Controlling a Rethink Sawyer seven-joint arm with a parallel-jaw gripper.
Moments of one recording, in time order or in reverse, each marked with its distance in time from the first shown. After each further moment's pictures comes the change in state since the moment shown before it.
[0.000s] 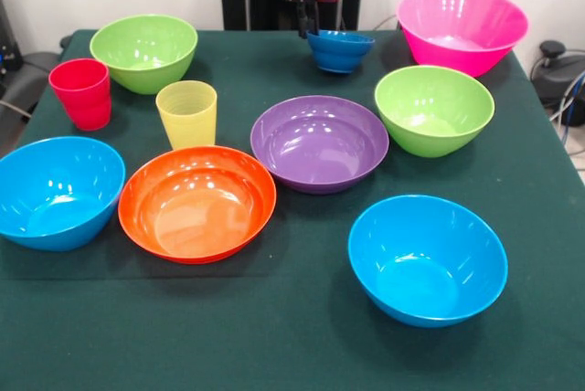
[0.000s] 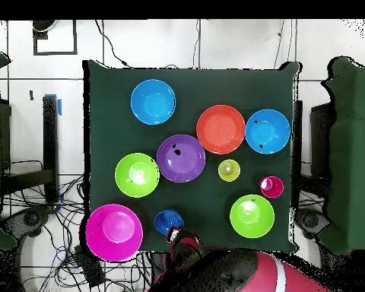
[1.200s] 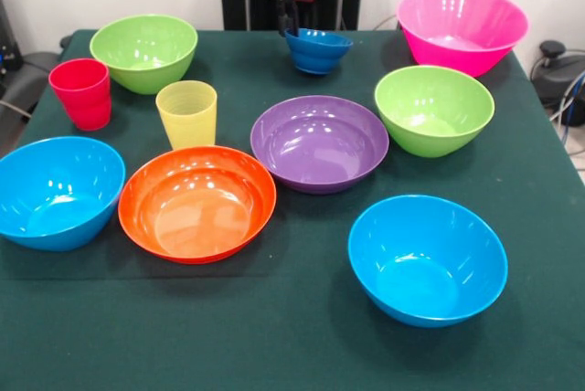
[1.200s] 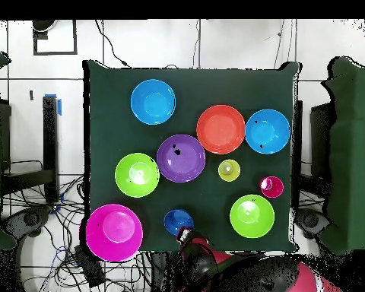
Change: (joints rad) arm -0.095 -0.005 0.000 0.000 0.000 0.021 0.000
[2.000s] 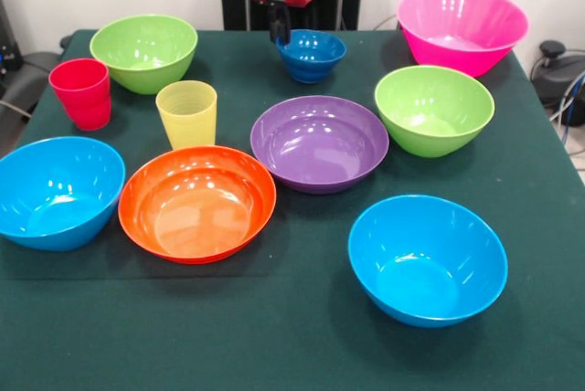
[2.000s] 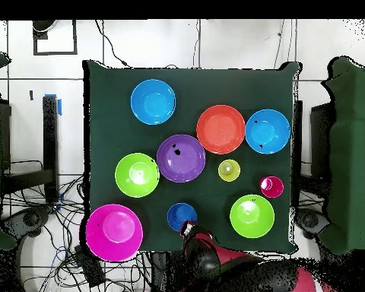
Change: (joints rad) arm 0.005 -0.018 -0.001 -0.035 0.000 0.000 0.000
